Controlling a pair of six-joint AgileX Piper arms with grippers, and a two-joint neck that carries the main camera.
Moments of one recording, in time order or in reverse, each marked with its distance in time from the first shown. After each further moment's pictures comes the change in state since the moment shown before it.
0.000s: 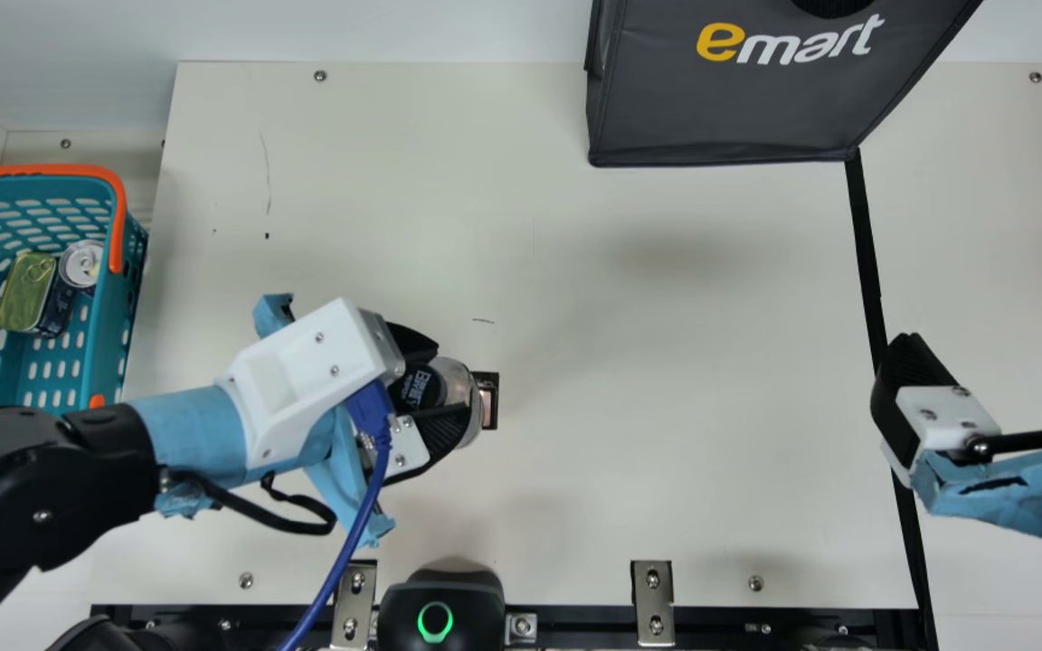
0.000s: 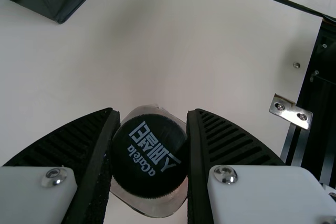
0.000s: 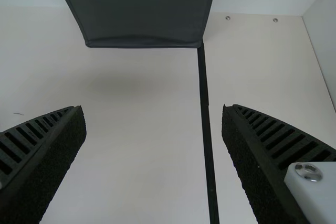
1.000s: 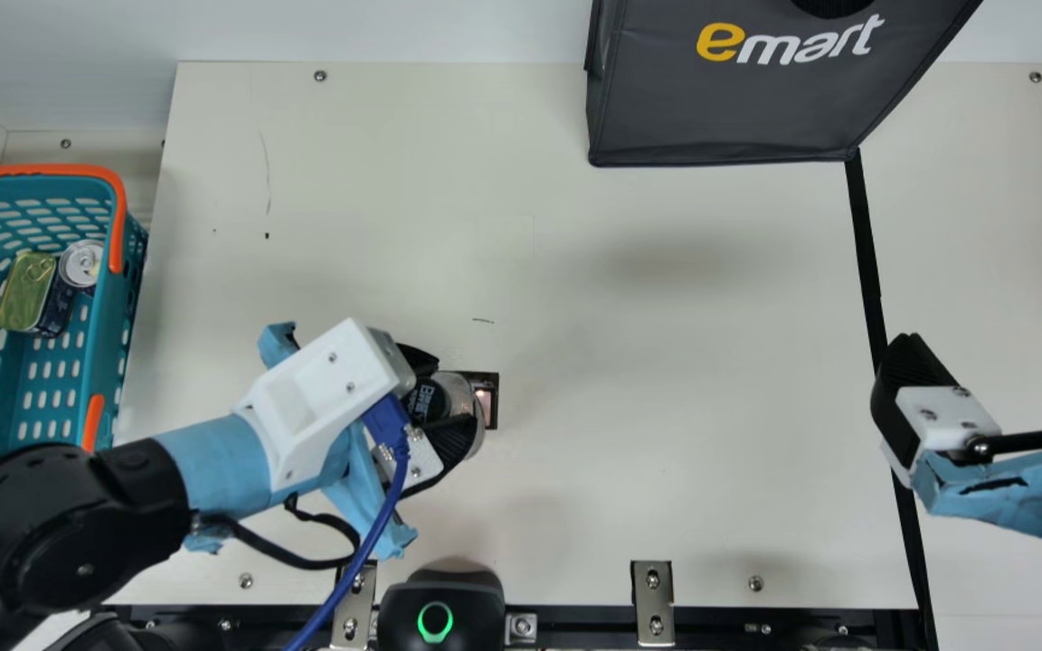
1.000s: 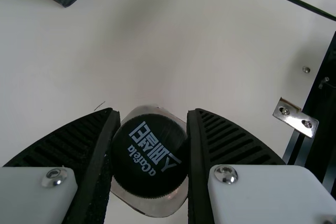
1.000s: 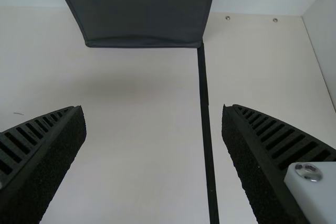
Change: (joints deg) left arm -6.6 -1.5 3.8 9.4 -6.0 -15.4; right arm 0.0 0.0 0.0 0.0 0.1 0.0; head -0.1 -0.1
